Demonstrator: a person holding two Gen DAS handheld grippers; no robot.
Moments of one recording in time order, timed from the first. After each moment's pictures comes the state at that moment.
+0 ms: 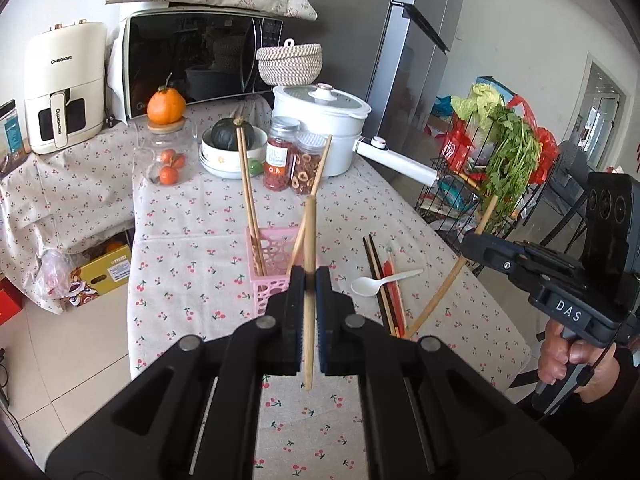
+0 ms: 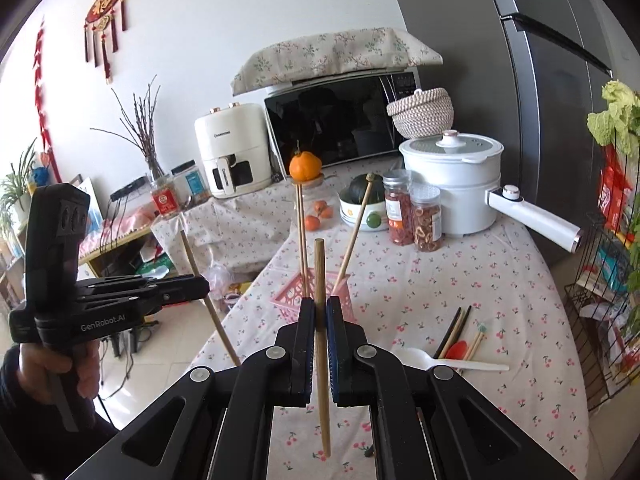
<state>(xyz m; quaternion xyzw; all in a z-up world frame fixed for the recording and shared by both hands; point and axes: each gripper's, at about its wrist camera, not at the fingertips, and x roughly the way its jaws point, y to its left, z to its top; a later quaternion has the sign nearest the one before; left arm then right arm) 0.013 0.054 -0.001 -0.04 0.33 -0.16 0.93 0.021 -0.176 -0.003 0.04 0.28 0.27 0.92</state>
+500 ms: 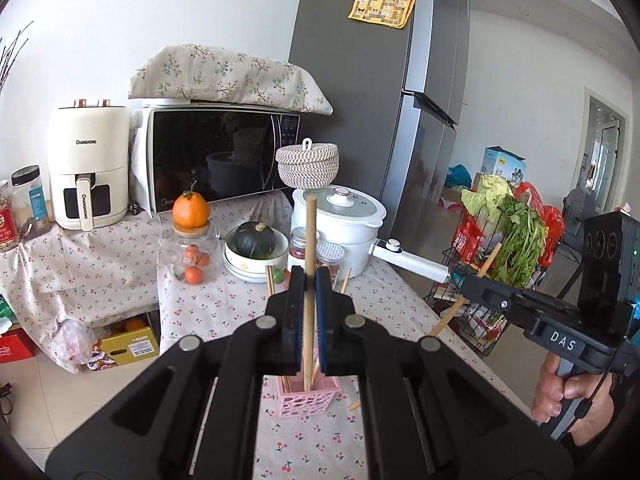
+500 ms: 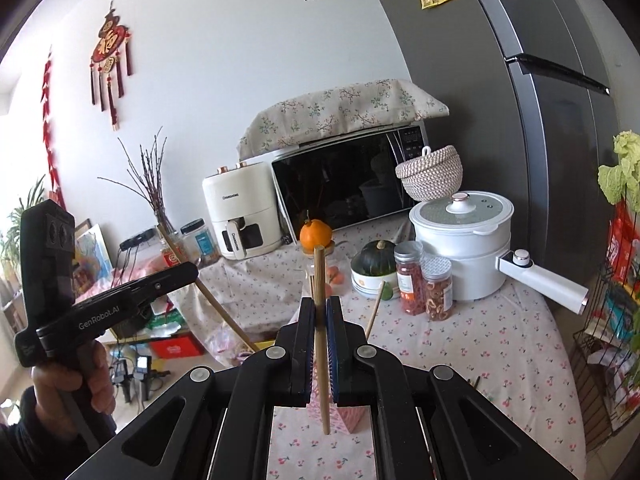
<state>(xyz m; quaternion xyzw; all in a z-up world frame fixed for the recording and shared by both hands) 0.030 0.068 0.062 -0.05 0.20 -0.12 0.97 0.053 -0.166 0.057 0.08 0.21 0.28 0.93</state>
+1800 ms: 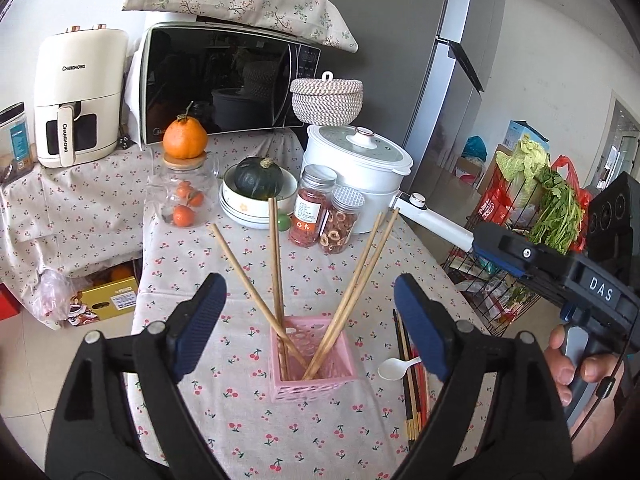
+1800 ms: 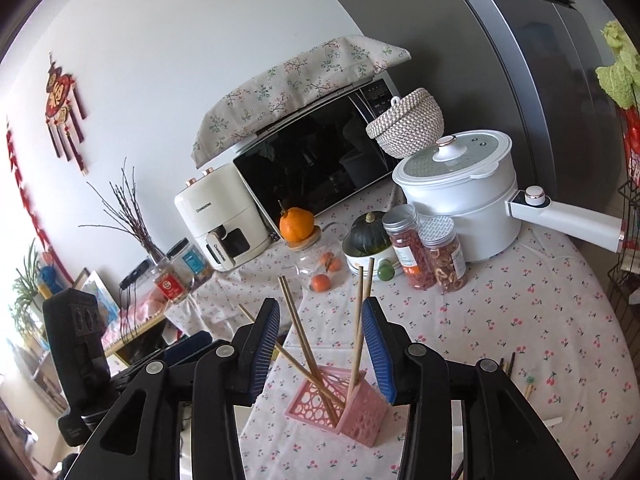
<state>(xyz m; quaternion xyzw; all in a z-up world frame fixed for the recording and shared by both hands) 0.085 0.057 0.004 -0.08 0.30 -0.11 0.94 0.126 -0.180 0.015 0.19 0.27 0.27 0.90</state>
